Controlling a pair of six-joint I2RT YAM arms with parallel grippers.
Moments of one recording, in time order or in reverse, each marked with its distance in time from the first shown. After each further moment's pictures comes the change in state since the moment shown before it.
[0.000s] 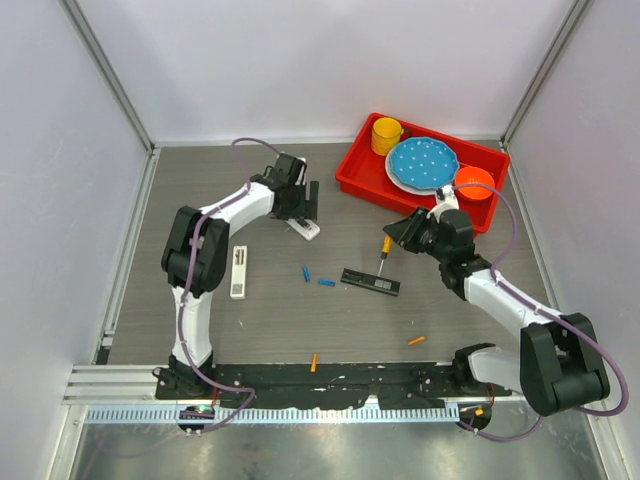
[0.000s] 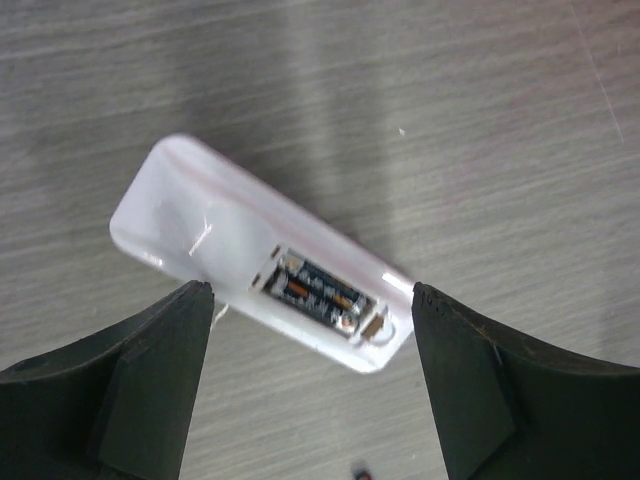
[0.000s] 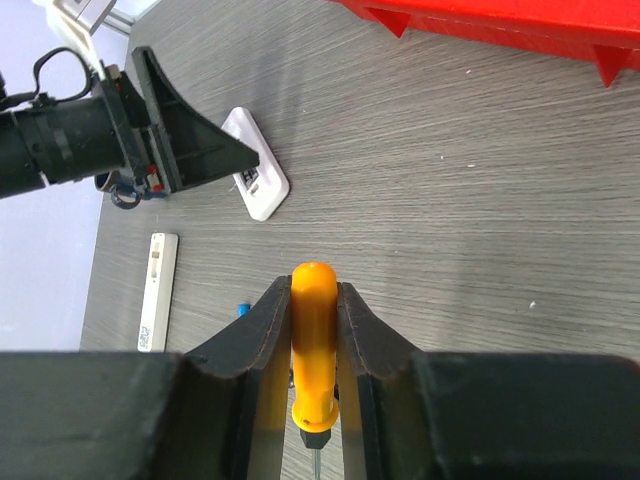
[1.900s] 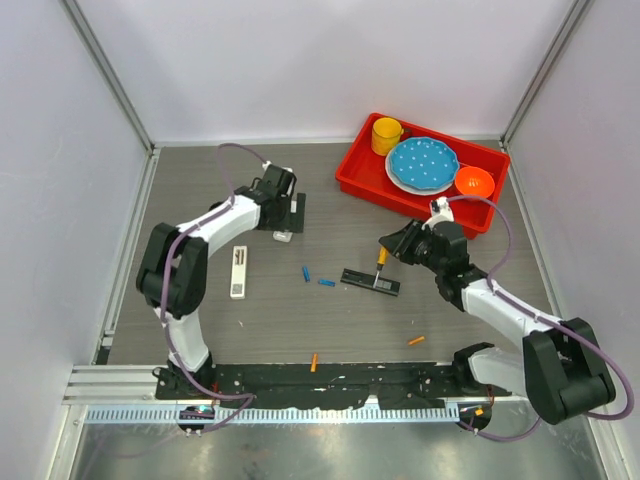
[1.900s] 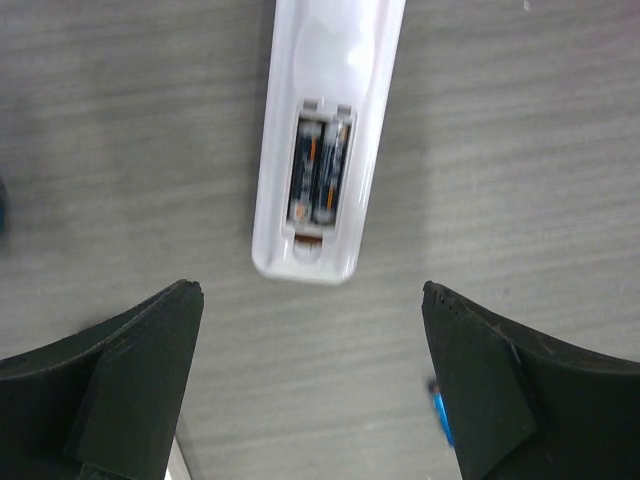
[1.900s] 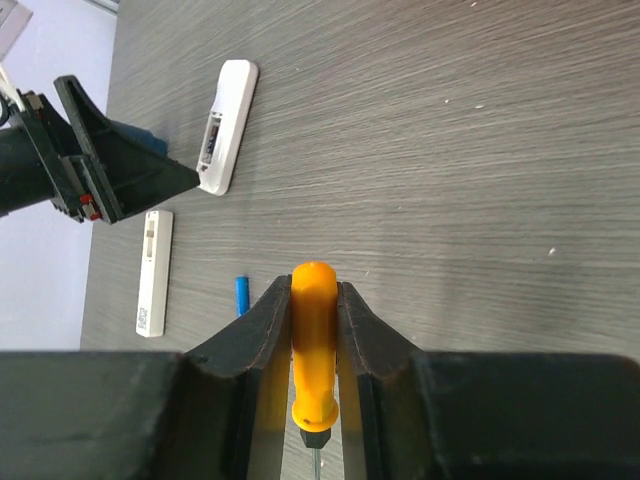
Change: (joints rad) left arm -0.009 -0.244 -0.244 -0.036 -0.150 0.011; right arm 0.081 -0.067 -0.087 -0.001 0.069 0.052
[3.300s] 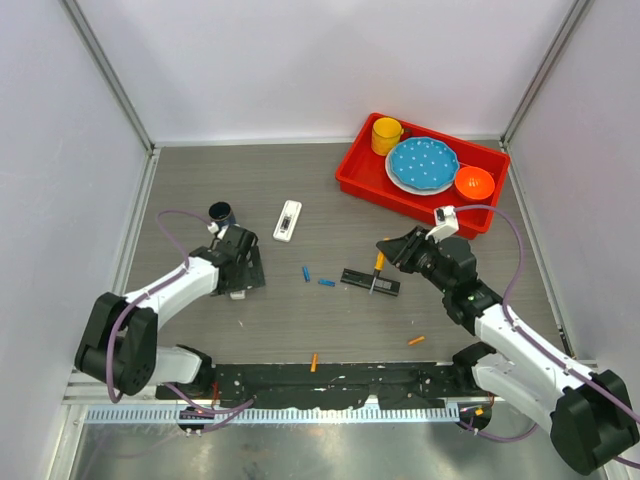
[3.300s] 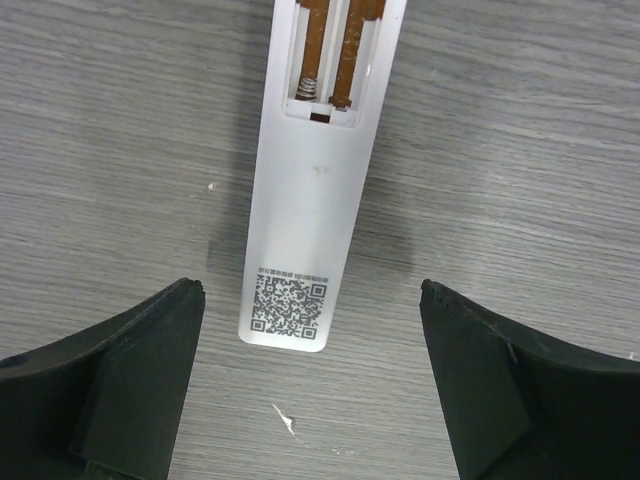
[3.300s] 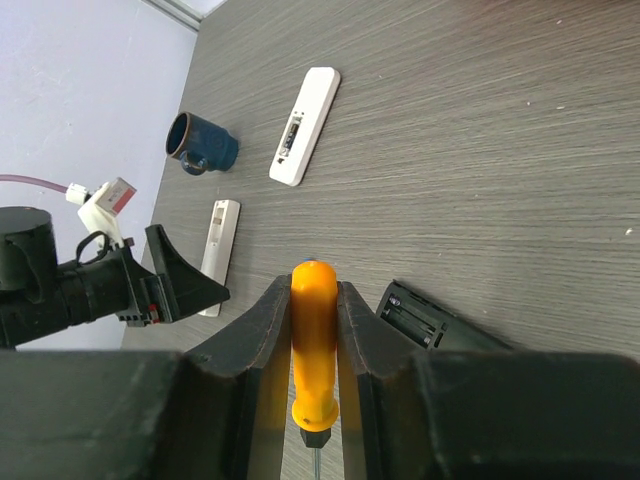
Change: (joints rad) left arm 0.064 -0.460 -0.600 -0.047 -0.119 -0.246; right arm 0.117 -0.273 -0.039 -0.092 0.092 0.043
